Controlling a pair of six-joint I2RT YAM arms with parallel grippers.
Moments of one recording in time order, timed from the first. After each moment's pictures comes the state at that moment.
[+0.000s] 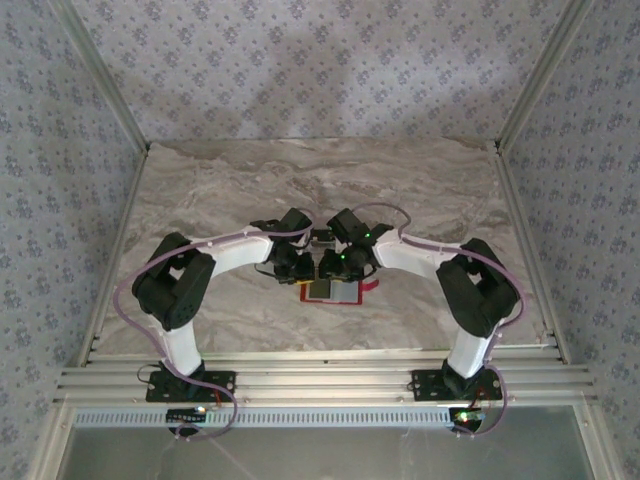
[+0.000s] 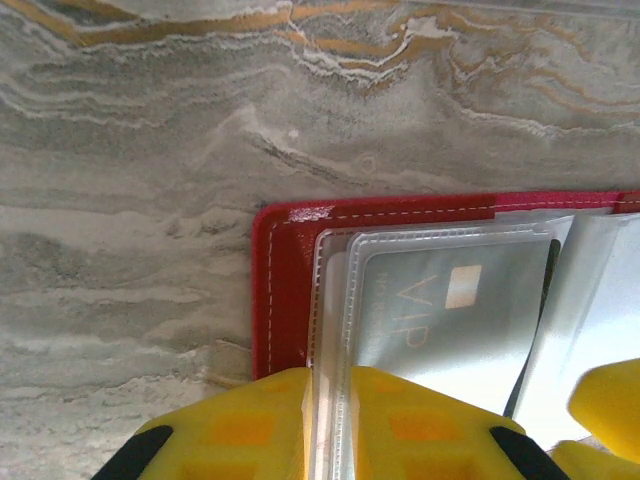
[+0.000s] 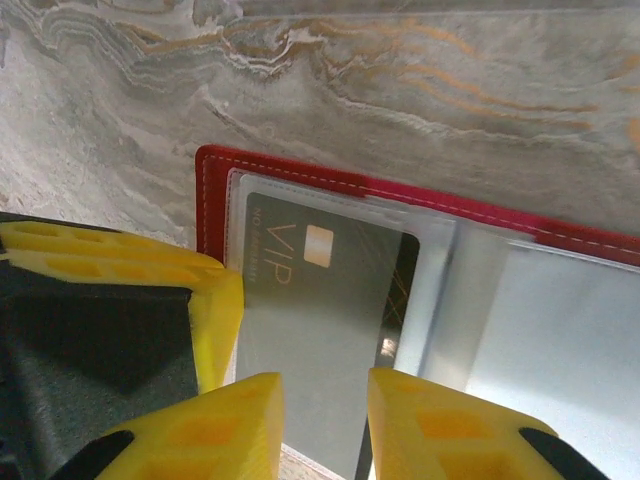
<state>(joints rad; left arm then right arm) -0.69 1.82 1.11 -0.58 0.27 -0.73 0.71 1.76 1.09 -0.48 -0.30 0.72</state>
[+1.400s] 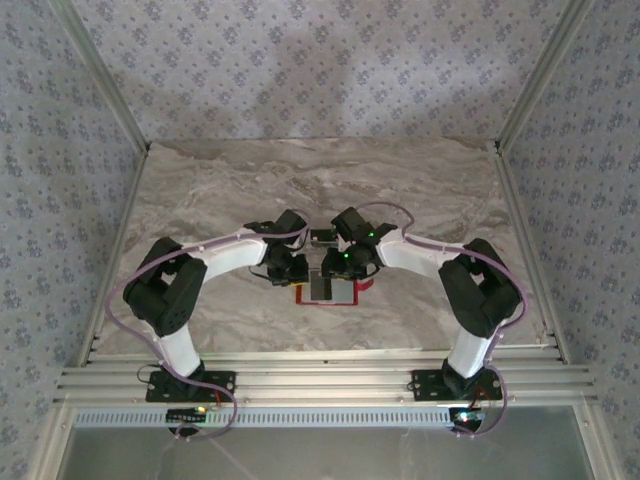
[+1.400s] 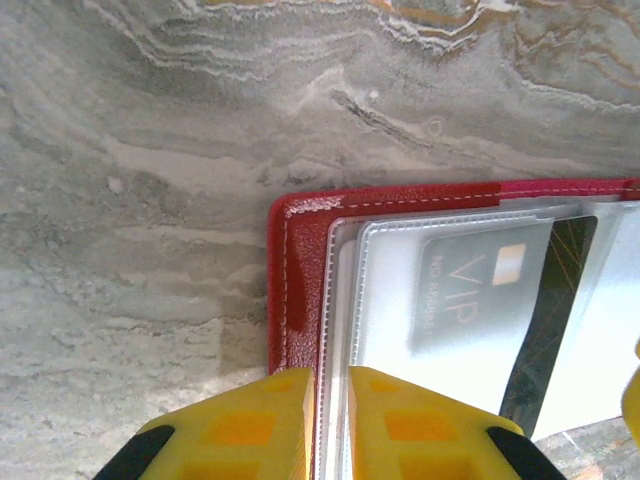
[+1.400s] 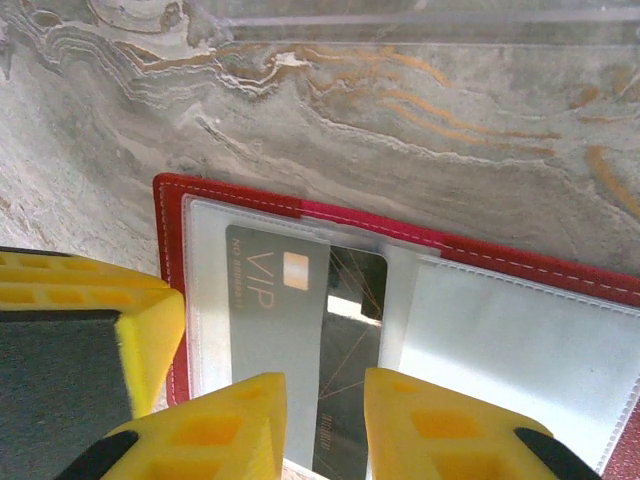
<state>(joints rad) -0.68 1.76 1.07 -0.62 0.23 -0.73 0.68 1.75 1.07 -0.47 -0.32 0.68</state>
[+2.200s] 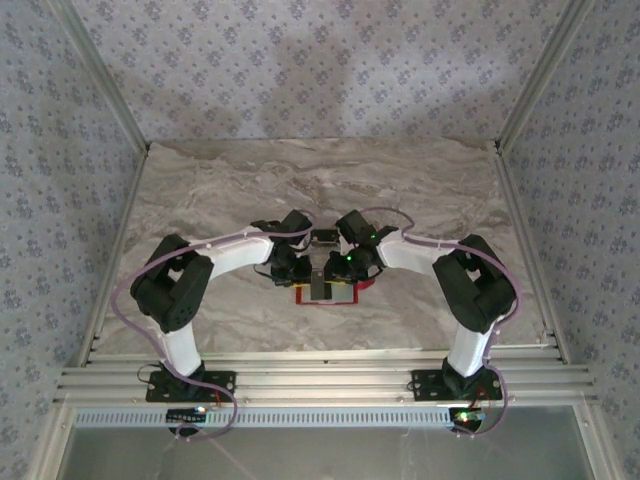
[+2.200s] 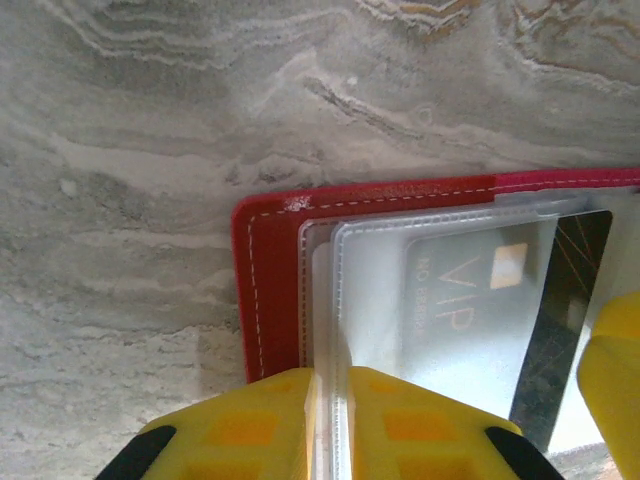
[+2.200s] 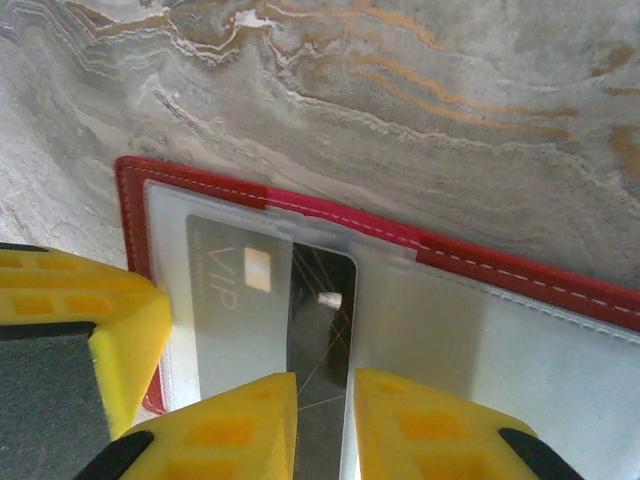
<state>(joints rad) -0.70 1.80 1.12 -0.66 0.21 -0.72 0.66 1.78 1.04 -0.42 -0.38 0.66</state>
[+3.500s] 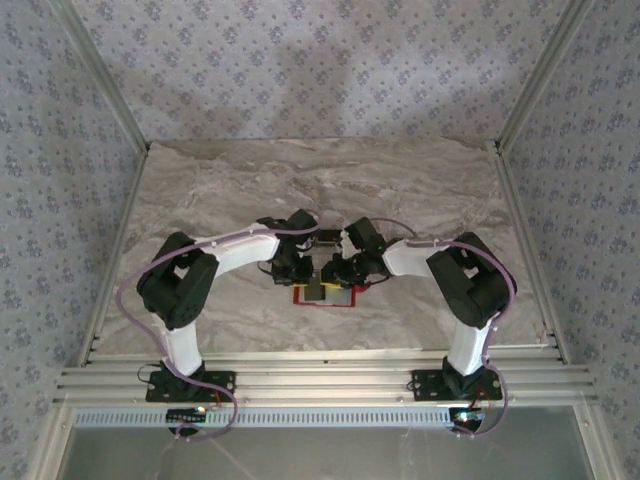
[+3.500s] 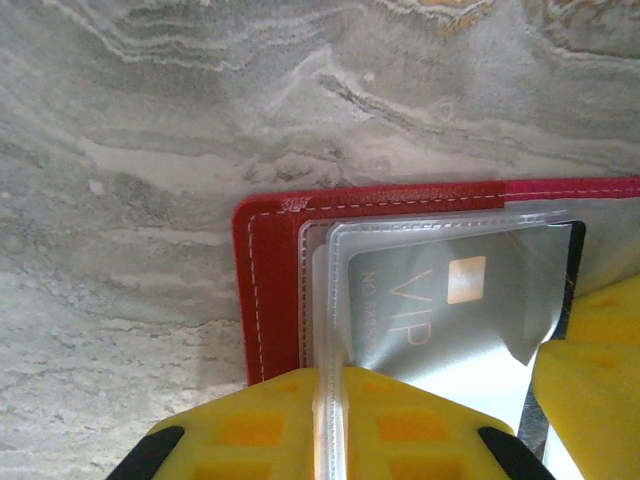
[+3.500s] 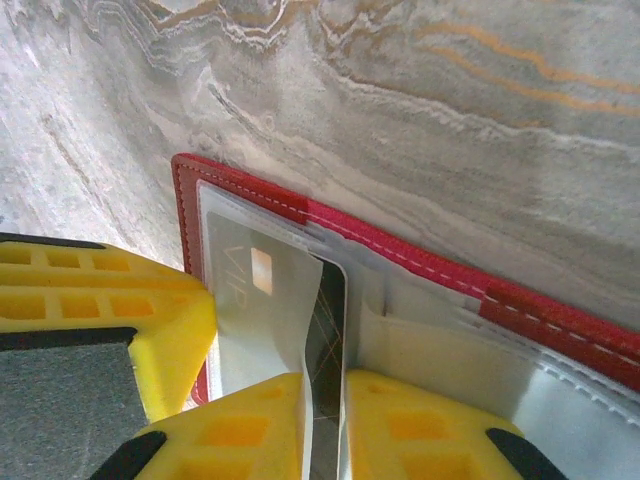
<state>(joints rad) -0.73 1.84 1.19 -0.75 0.15 -0.69 0.62 1.81 0.89 -0.09 -0.61 0.77</state>
